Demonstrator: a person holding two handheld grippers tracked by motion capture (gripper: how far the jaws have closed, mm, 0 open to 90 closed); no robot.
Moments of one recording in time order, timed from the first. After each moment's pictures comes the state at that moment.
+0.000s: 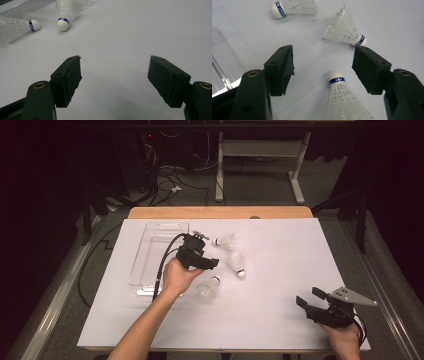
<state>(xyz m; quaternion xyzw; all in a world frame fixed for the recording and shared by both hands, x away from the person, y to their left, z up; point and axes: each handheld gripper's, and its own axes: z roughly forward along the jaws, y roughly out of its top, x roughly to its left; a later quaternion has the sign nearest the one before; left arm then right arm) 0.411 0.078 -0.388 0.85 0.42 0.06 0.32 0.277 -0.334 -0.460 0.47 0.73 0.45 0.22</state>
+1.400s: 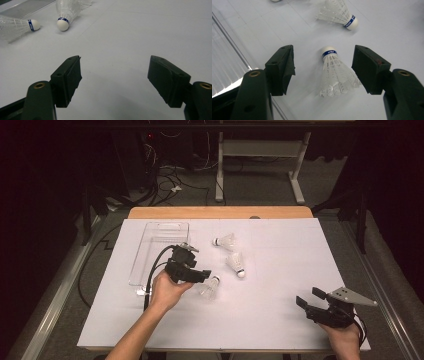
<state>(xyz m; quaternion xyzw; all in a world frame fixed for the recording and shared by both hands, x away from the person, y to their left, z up) 0.371 0.102 -0.390 0.85 0.41 0.06 0.33 0.277 -0.334 -0.460 0.47 0.73 0.45 0.22</state>
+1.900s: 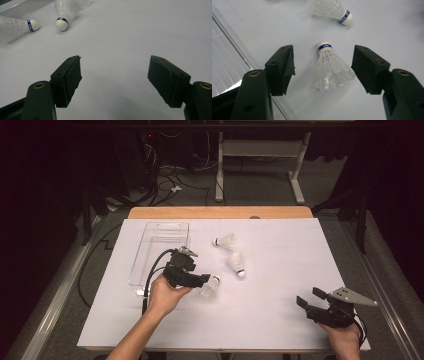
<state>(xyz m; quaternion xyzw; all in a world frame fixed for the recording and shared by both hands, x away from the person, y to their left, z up) 0.358 0.105 -0.390 0.85 0.40 0.06 0.34 0.277 -0.335 -0.460 0.47 0.73 0.45 0.22</state>
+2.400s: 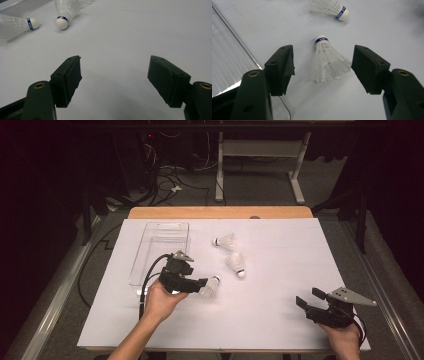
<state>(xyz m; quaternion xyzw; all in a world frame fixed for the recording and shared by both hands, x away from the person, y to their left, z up) 0.344 0.114 -0.393 0.85 0.40 0.06 0.35 0.278 -0.334 -0.461 0.47 0.73 0.45 0.22</state>
